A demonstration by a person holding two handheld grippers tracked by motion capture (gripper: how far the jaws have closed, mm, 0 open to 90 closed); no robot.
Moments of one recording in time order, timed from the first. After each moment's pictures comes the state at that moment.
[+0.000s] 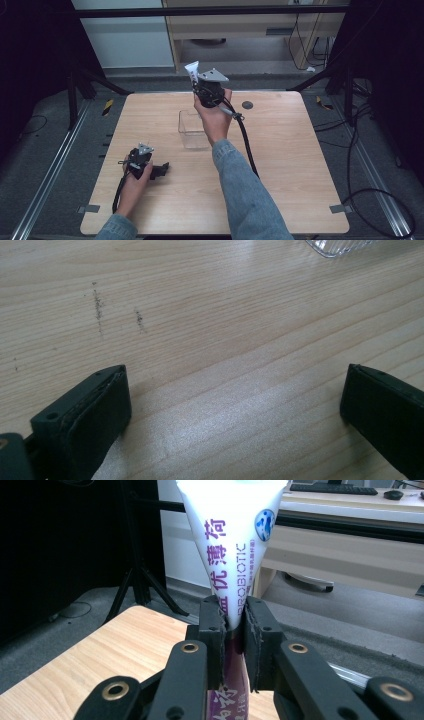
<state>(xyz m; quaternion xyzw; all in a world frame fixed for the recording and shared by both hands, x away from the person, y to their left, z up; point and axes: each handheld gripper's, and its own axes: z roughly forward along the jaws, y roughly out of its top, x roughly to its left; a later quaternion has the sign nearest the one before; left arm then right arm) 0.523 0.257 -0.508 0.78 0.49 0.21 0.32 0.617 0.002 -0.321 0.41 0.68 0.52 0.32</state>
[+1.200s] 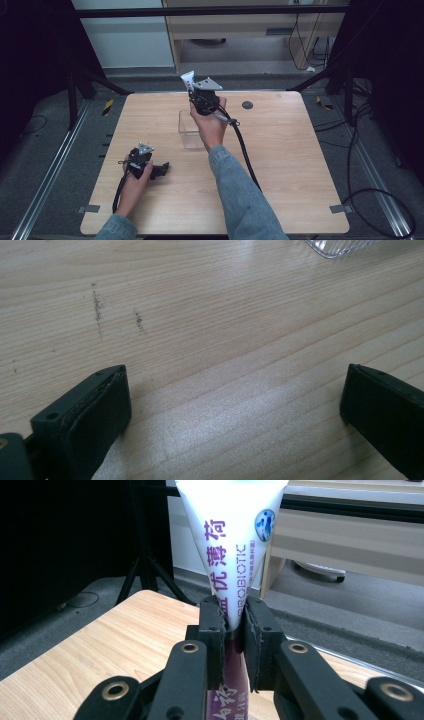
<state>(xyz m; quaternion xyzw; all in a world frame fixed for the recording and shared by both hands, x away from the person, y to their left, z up) 0.524 0.257 -0.508 0.78 0.49 0.21 0.32 0.617 0.015 -0.349 0.41 0.69 0.52 0.30</state>
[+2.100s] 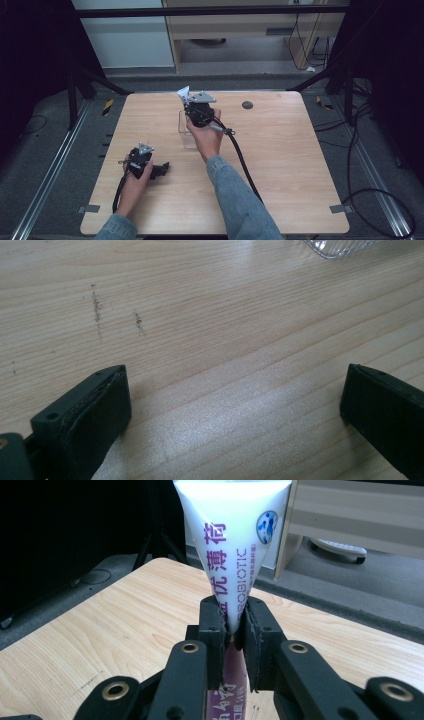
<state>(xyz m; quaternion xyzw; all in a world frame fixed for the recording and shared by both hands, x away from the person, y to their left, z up) 0.524 0.257 -0.508 0.78 0.49 0.21 0.32 0.608 0.030 -0.387 0.41 0.71 0.50 0.27</state>
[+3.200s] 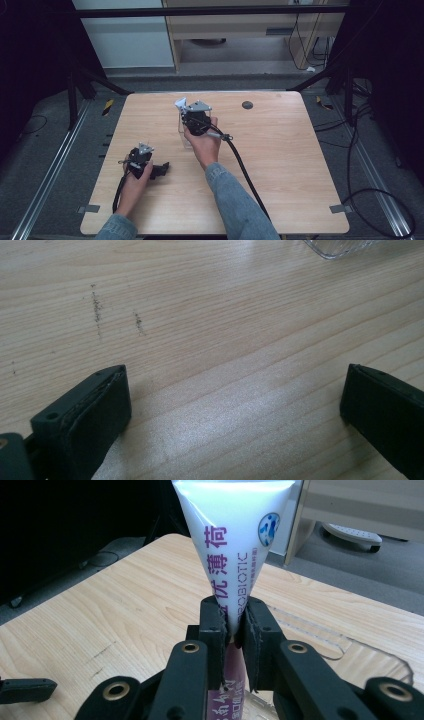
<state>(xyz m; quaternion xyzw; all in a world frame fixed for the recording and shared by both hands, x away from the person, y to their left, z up) 0.525 0.257 -0.508 0.78 0.49 0.21 0.32 0.596 0.039 -0.409 0.40 0.74 0.49 0.26</state>
